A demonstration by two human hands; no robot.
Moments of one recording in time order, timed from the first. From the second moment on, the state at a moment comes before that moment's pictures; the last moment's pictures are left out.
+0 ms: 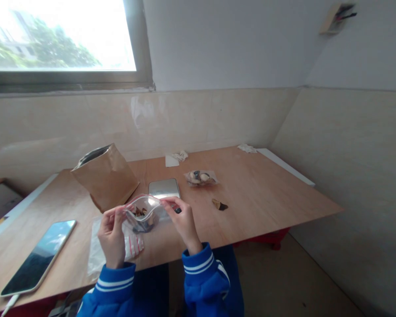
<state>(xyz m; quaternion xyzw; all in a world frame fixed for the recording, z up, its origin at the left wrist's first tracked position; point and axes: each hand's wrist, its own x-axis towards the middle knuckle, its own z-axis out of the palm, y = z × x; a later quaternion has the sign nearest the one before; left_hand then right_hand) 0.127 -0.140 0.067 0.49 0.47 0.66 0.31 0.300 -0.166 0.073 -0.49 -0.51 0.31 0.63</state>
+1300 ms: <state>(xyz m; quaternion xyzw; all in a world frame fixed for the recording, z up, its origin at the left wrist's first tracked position) 0.105 -0.118 0.031 0.52 0.48 0.54 0.46 0.338 -0.153 0.024 -0.49 -0.46 0.42 0.61</state>
